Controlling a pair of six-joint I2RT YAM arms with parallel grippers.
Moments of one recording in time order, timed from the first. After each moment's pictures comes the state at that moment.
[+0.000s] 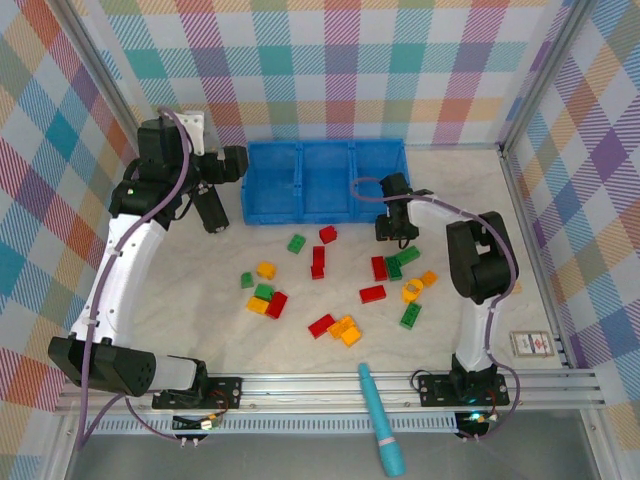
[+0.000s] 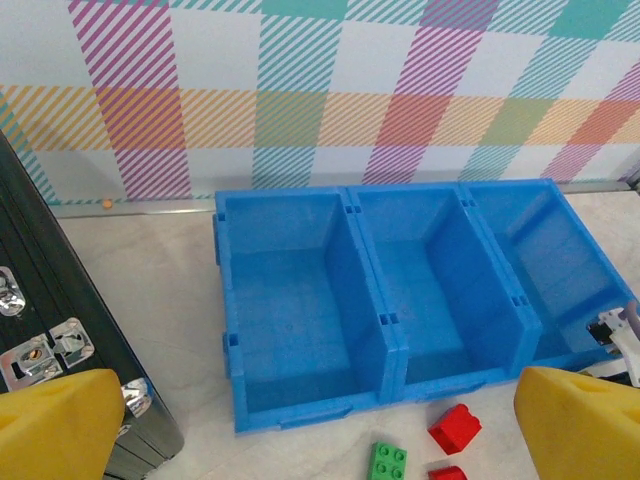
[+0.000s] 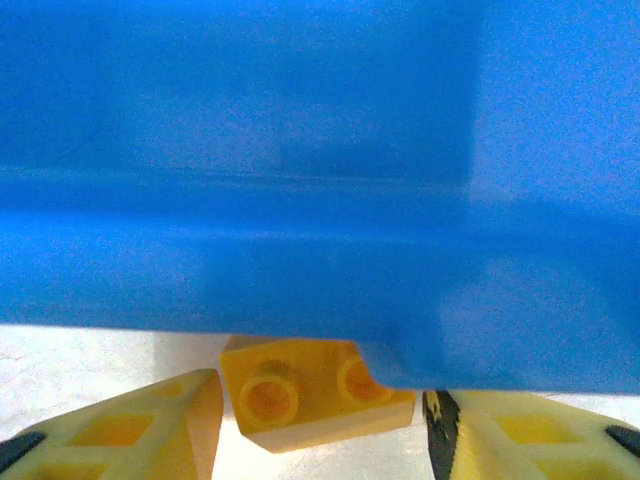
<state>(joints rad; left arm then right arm) -0.15 1.34 1.57 -0.69 0.11 -0.13 0.34 2.00 1.37 -0.61 0.10 0.24</state>
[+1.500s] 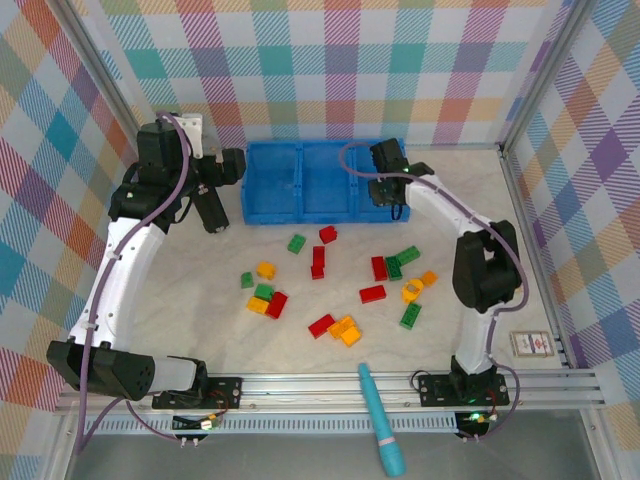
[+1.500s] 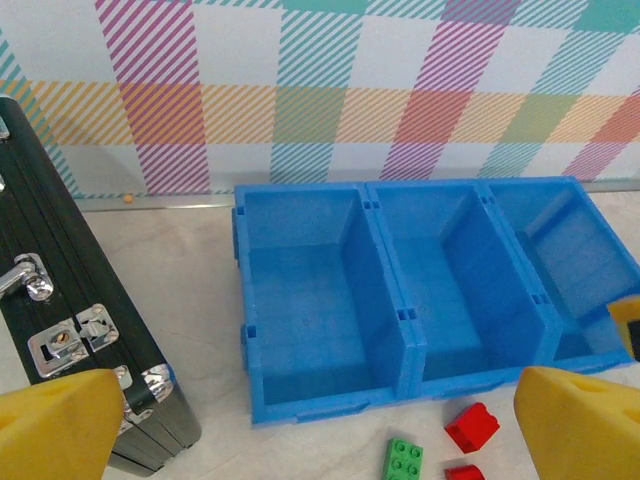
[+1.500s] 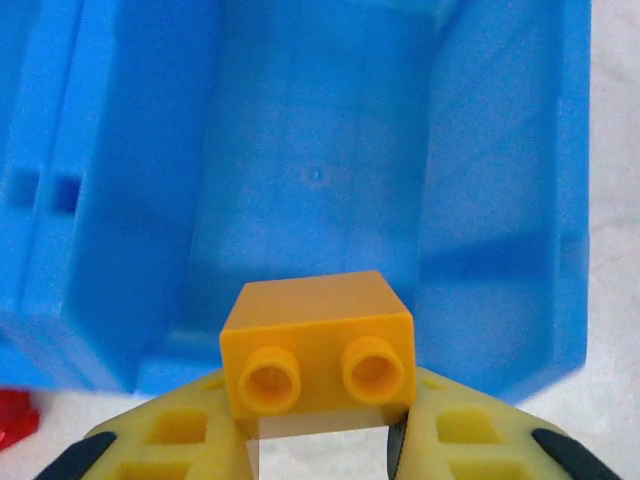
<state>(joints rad) -0.16 1.33 1.55 -0.68 0.08 -0.13 0.41 1.95 1.65 -0.70 0.24 0.16</state>
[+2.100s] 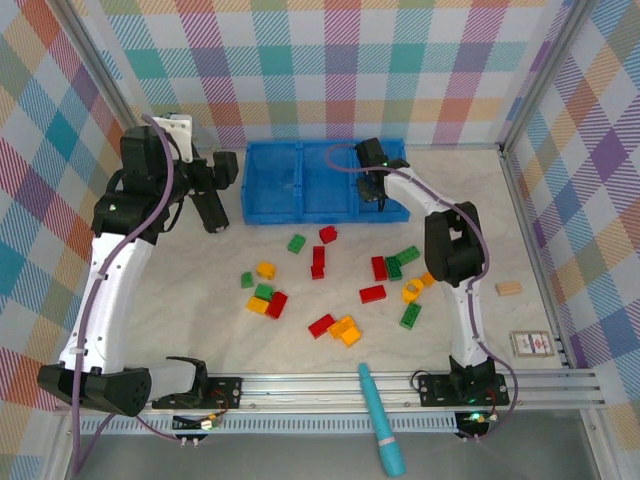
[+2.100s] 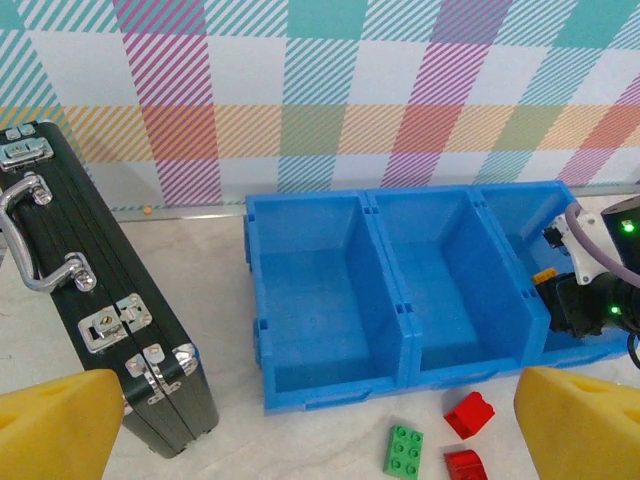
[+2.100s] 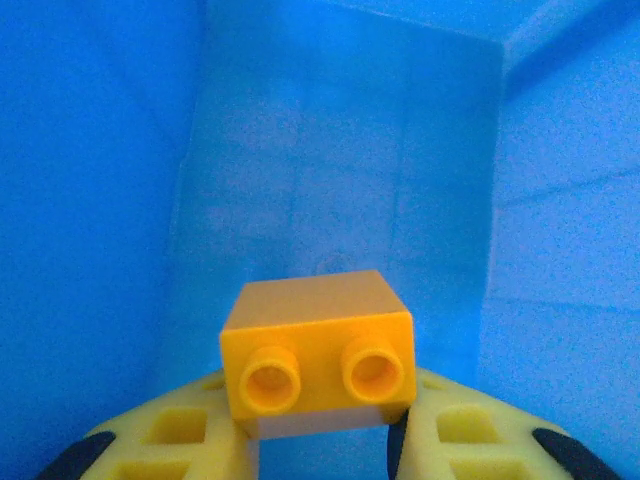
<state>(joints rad) -0.16 1.25 1.58 -0.77 0.06 -0.10 0.40 2.26 1.91 -0.69 0.28 0.12</state>
